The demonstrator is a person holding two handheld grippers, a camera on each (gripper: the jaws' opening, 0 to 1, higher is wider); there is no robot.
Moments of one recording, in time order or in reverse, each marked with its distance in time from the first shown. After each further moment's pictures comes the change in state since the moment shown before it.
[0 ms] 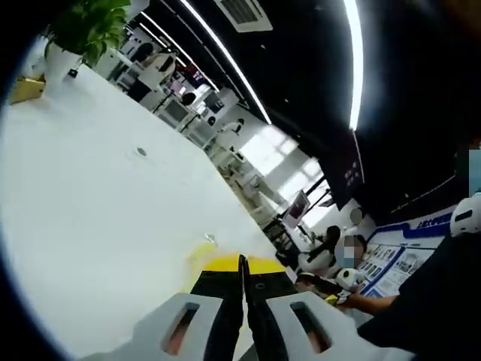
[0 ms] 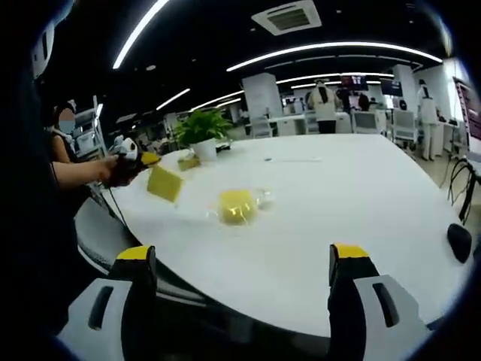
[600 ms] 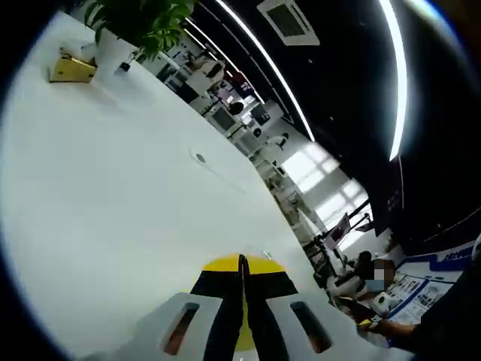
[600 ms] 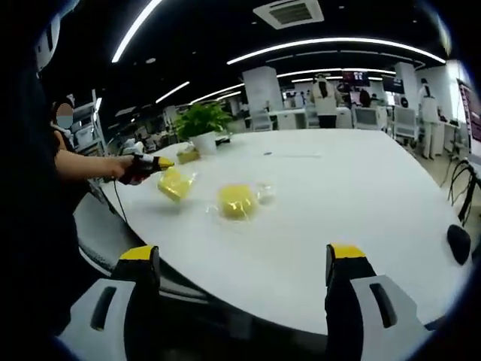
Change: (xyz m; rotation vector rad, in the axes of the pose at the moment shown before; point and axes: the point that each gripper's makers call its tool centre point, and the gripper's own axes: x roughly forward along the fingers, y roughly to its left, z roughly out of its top) left arm 0.002 0.095 0.027 -0.082 -0.074 0.229; right arm 0.002 0.001 -0.004 0.011 0.032 0.001
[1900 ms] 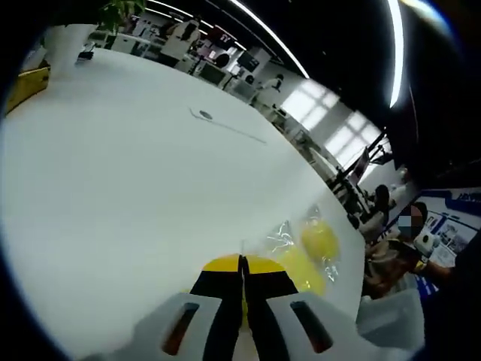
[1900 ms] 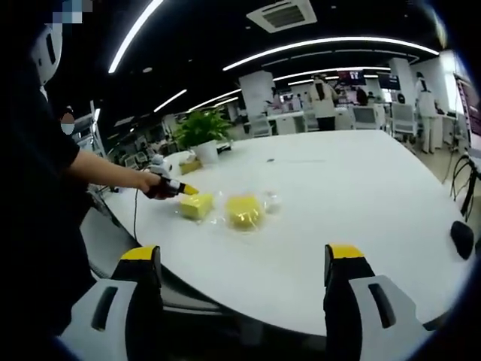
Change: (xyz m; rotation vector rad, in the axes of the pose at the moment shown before) left arm 0.051 0.053 -0.030 0.252 0.307 0.032; right arm -0.001 0.014 0.013 0.022 -0.024 0.002
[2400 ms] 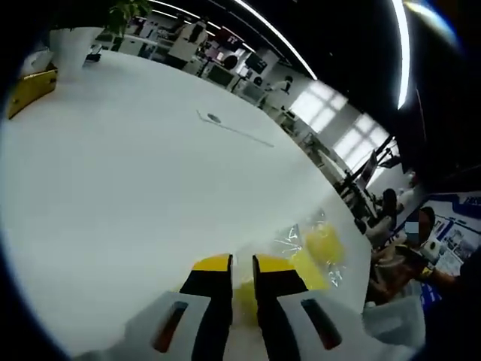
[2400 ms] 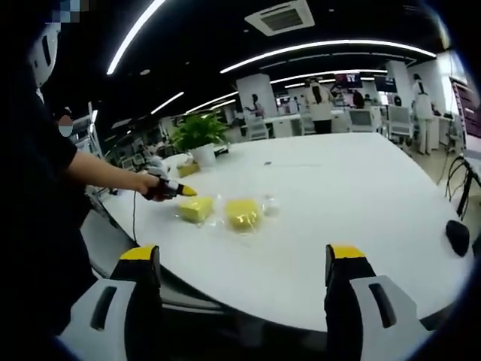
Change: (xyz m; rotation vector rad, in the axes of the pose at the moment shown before) left arm -0.018 0.006 0.013 -0.014 -0.067 0.069; right arm -0.009 0.000 0.002 0.017 -0.027 -0.019
